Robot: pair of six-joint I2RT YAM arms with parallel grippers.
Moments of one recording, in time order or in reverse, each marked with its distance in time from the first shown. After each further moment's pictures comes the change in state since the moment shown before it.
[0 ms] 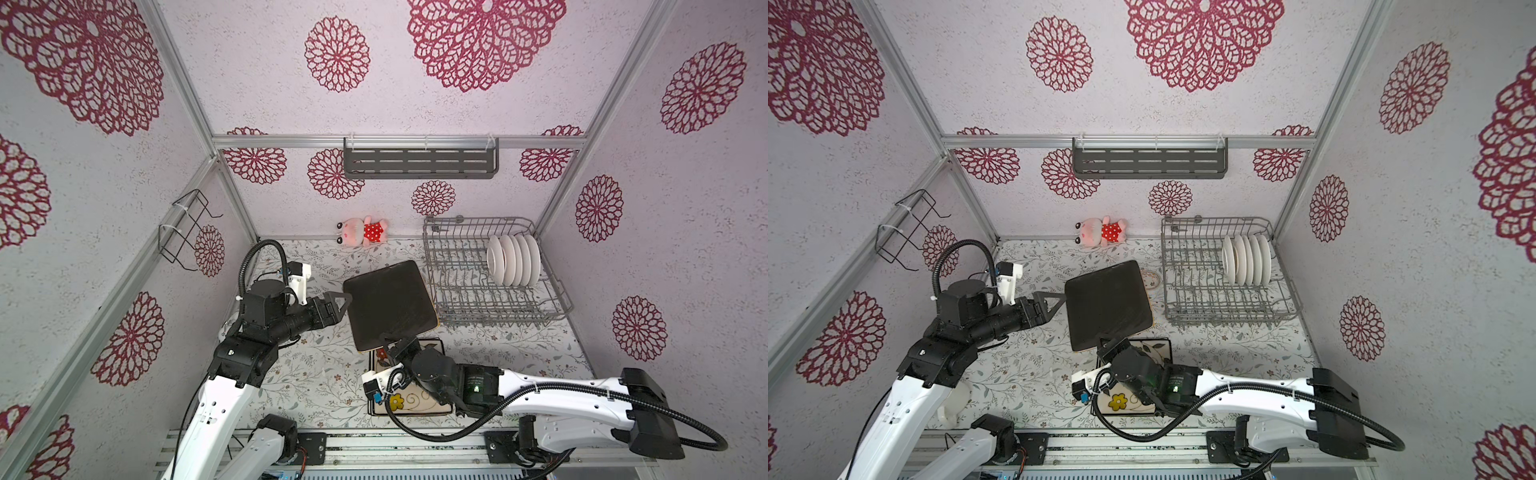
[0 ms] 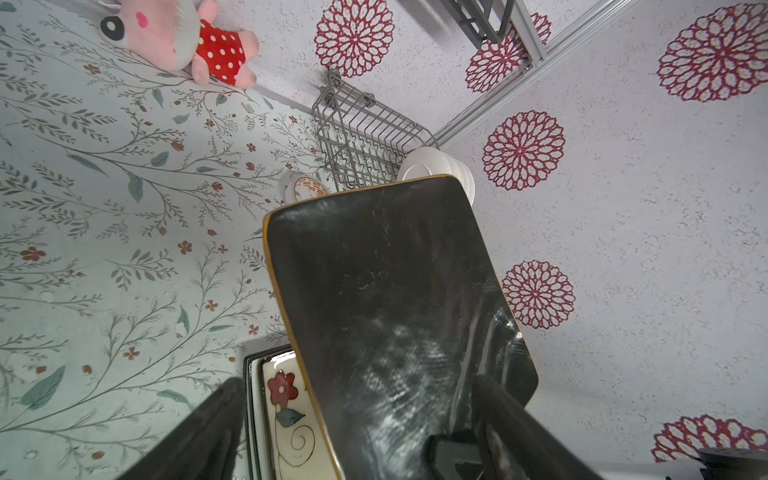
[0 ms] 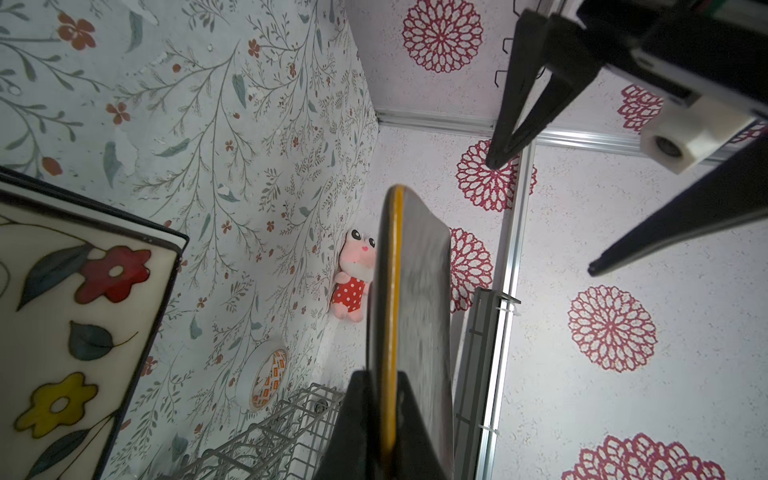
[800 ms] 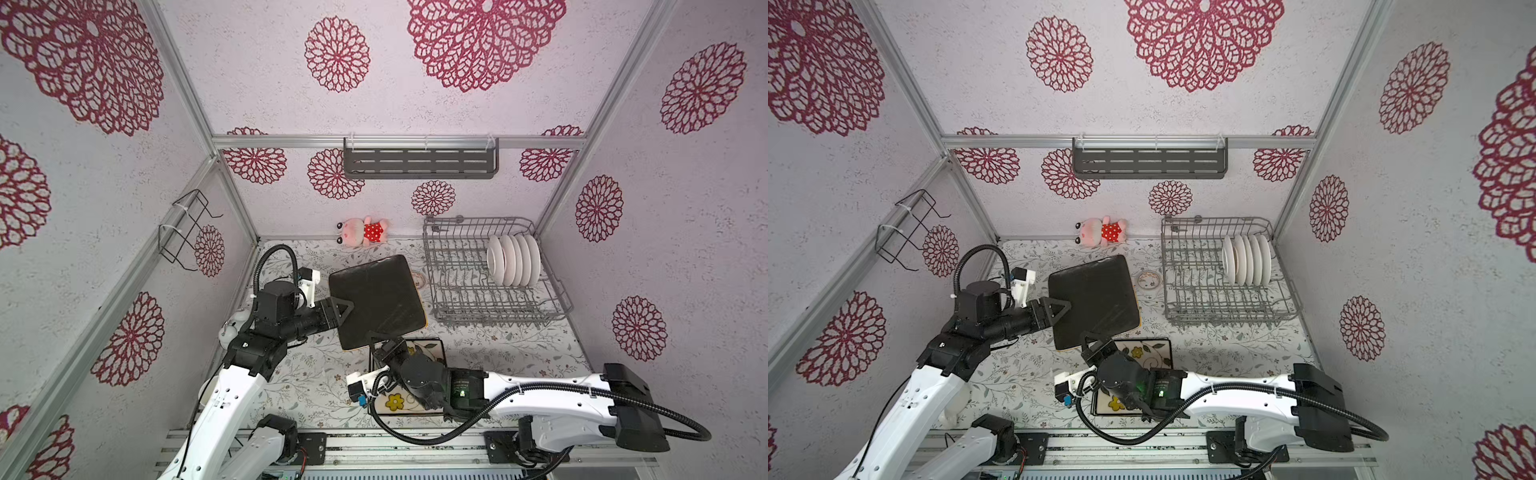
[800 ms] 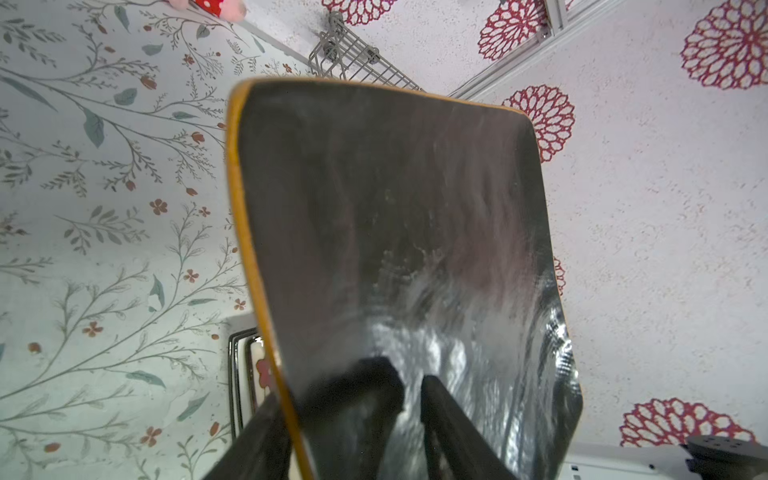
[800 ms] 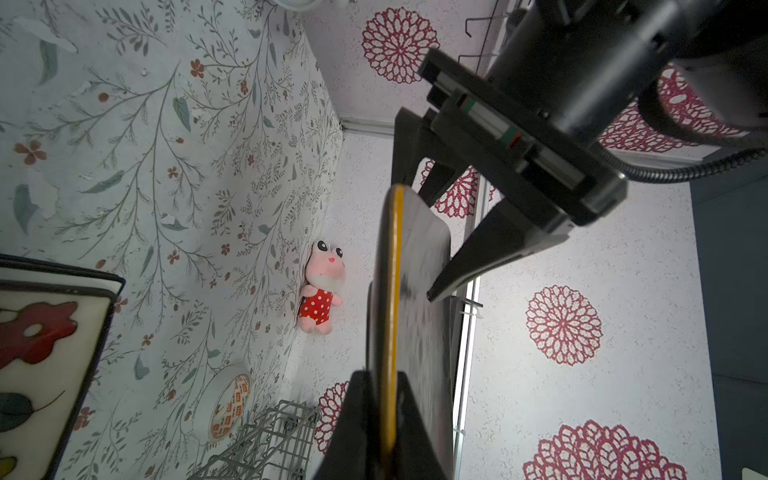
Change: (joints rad) left arm 0.003 0.042 -0.094 0.074 0.079 -0.042; right arm 0.053 0.089 0.060 0.135 0.071 -0.060
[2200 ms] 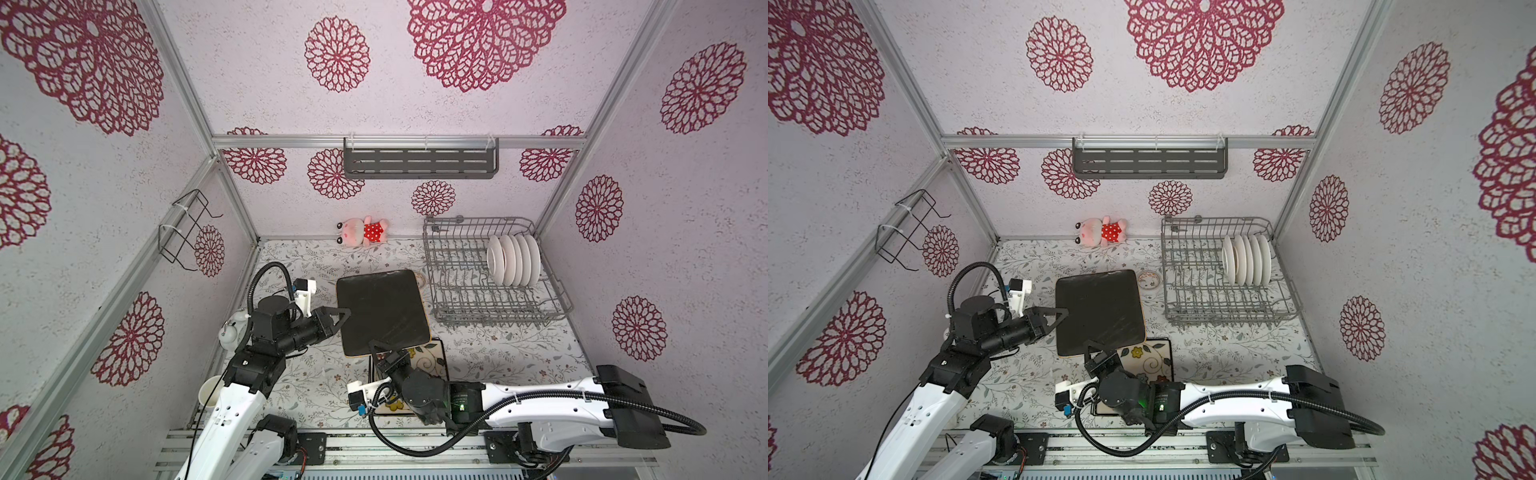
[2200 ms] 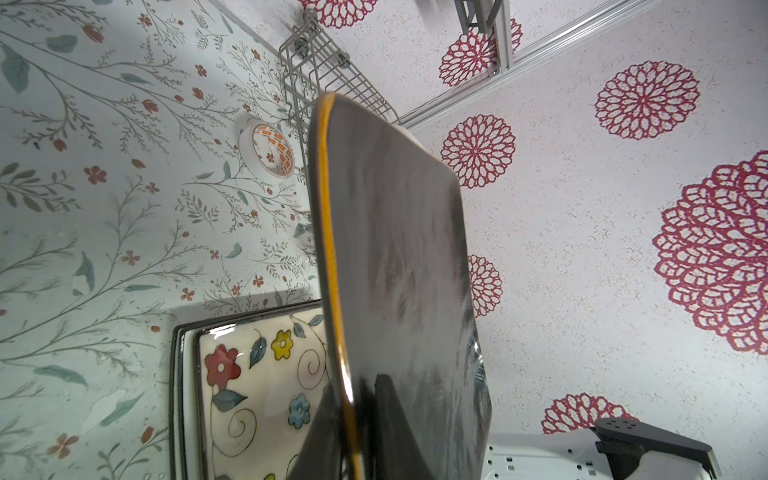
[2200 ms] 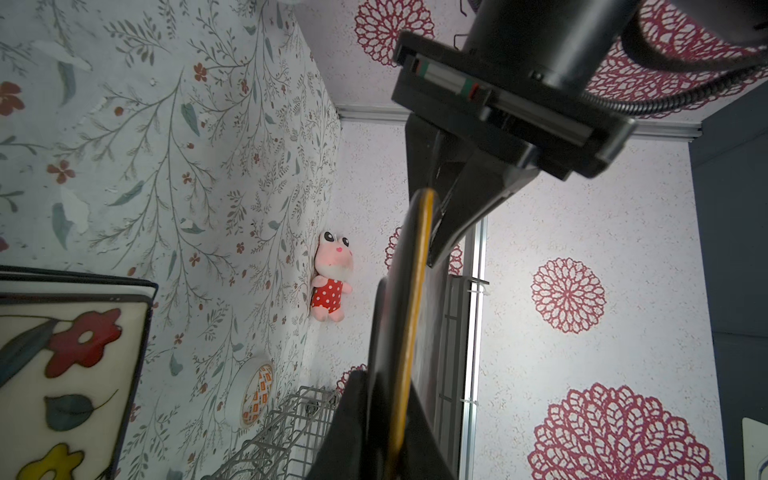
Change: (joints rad) left arm 0.014 -0.126 -0.185 0.166 0.098 -0.179; right arm 0.078 0.001 -0.089 0.094 0.131 0.070
